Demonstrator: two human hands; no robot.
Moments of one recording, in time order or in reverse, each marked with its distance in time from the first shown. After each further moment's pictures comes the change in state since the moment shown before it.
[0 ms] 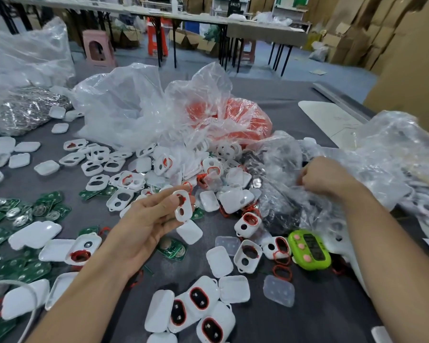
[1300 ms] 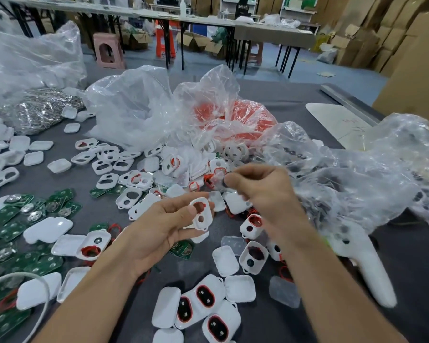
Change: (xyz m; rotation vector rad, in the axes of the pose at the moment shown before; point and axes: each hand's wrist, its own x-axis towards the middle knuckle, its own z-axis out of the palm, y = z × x) left_hand -0.001 -0.006 0.001 0.052 -0.170 -0.066; right_hand -0.107 -0.116 0.007 1.510 -0.032 -0.243
